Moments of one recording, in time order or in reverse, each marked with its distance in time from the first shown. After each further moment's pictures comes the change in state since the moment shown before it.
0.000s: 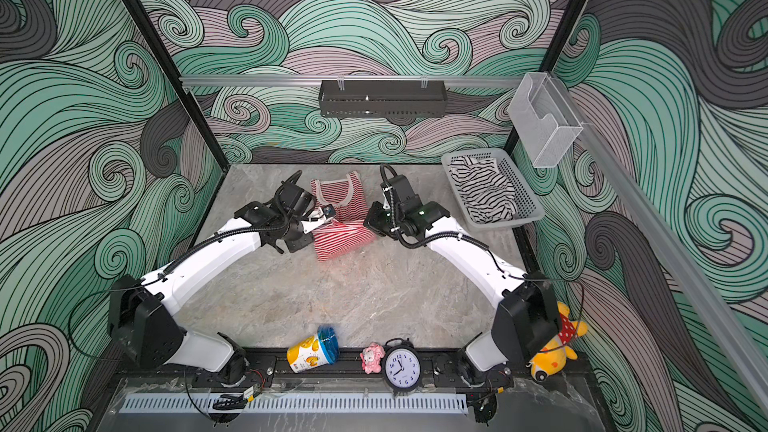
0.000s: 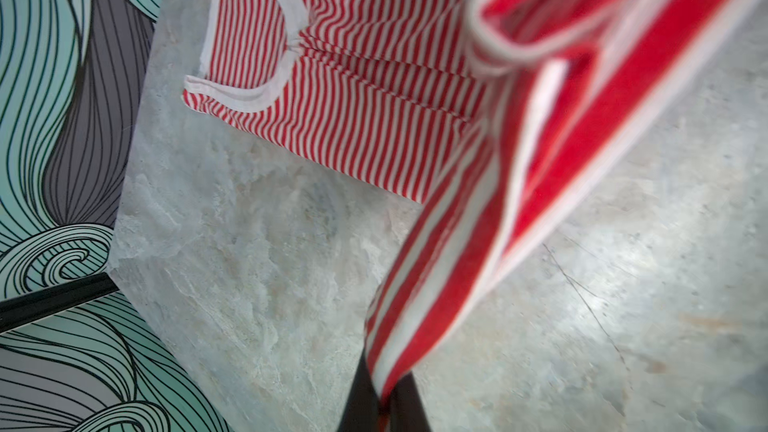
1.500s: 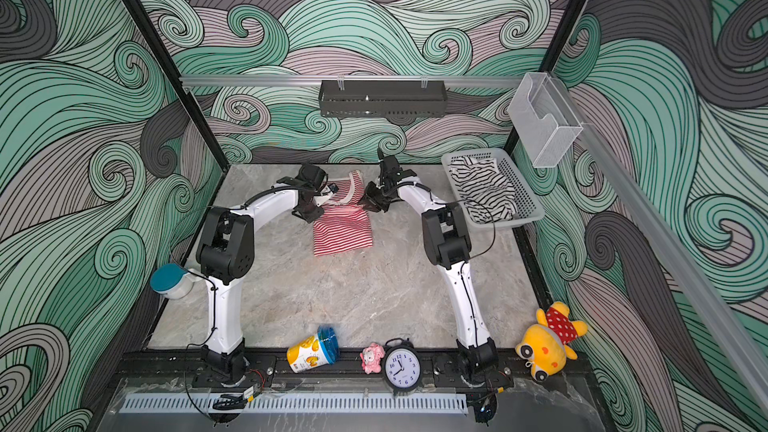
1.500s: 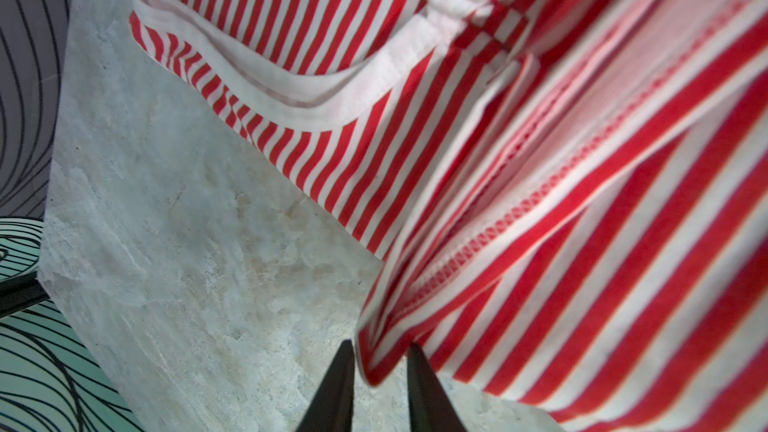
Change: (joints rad) left arm 0.179 0.634 0.383 0.156 -0.064 -0.027; right arm -0.214 0.907 0.754 -0.079 -0.329 -0.126
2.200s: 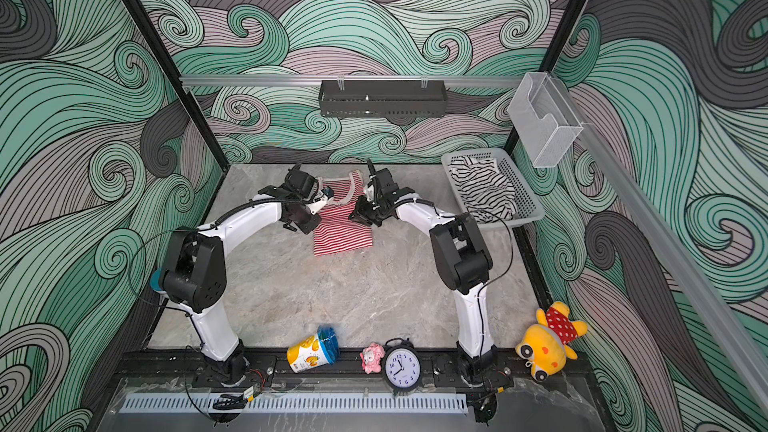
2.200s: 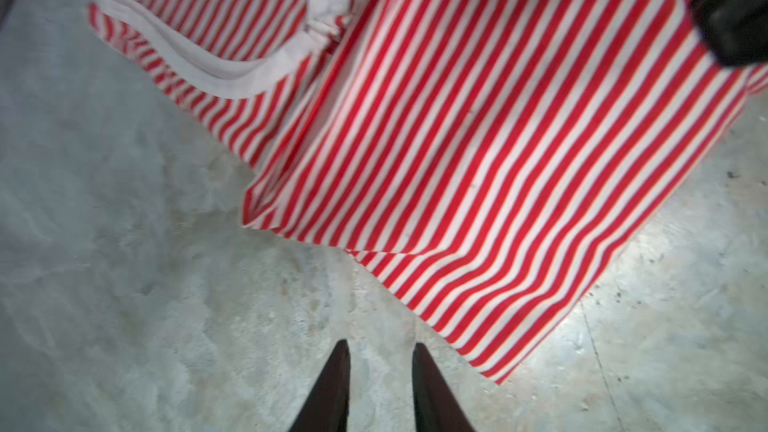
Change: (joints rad) left arm -0.032 -0.278 -0.262 -0.005 0.245 -0.129; right arm 0.133 -0.362 -0.515 0.259 0.039 -0.003
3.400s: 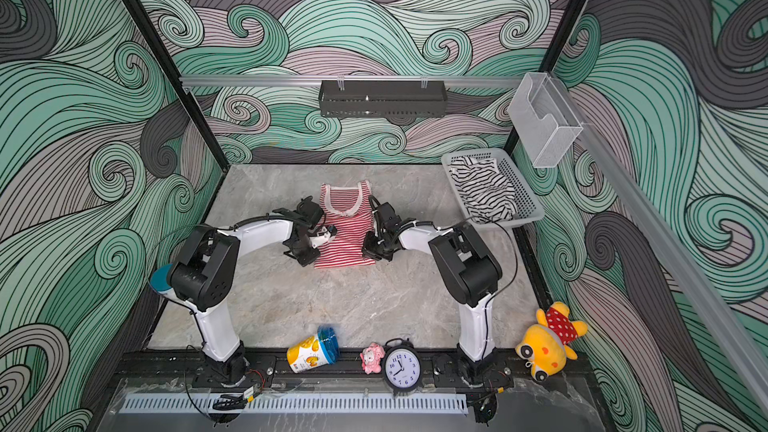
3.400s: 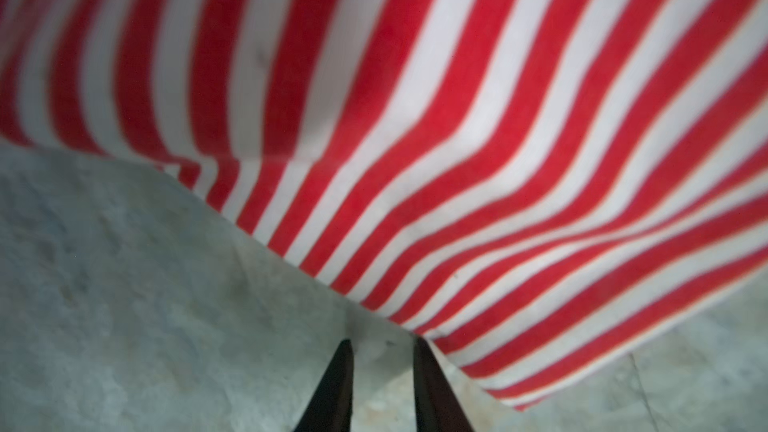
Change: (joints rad) left arm -0.067 -0.005 -0.263 -0.034 -0.054 0.042; right arm 0.069 -0.144 -0.435 0.101 0.172 0.021
